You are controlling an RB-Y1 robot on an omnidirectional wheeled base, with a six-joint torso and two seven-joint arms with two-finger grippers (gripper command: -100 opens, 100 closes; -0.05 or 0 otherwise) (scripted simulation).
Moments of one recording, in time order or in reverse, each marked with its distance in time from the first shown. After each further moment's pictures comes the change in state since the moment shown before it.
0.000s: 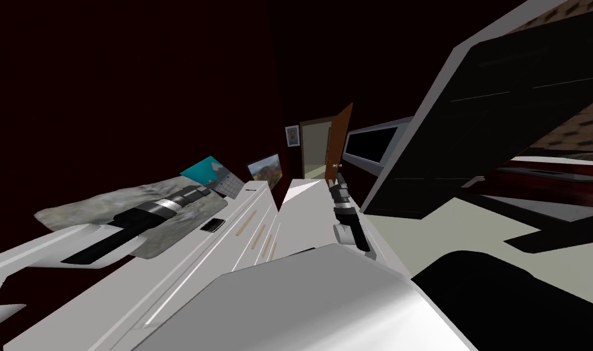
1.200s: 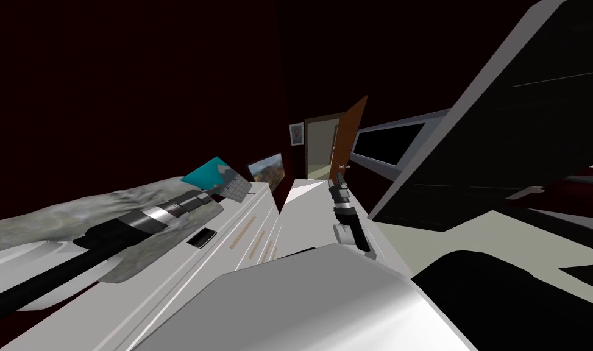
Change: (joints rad) left arm 0.357 0.046 0.201 -0.340 0.071 0.040 -0.026; right arm 0.000 0.000 0.000 0.000 0.000 0.000 0.000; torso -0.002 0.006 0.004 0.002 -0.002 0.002
